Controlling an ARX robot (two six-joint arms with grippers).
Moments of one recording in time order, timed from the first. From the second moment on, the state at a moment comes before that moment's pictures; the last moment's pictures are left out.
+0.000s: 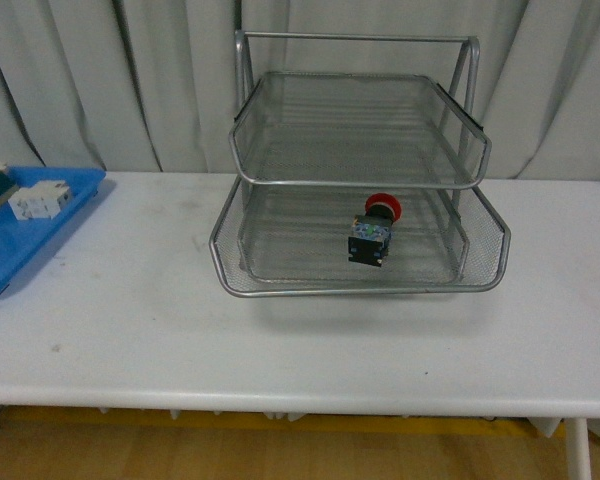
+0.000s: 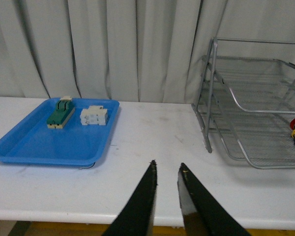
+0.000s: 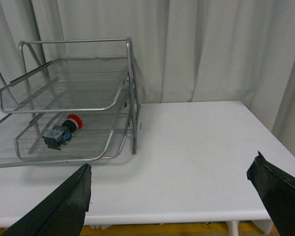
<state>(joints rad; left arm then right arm) 0.00 0.01 0.01 0.00 0.00 -0.01 0.00 0.00 0.01 0.00 0.00 0.01</state>
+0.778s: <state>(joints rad) 0.00 0.01 0.01 0.00 0.00 -0.01 -0.02 0.06 0.05 -0.13 -0.05 0.00</state>
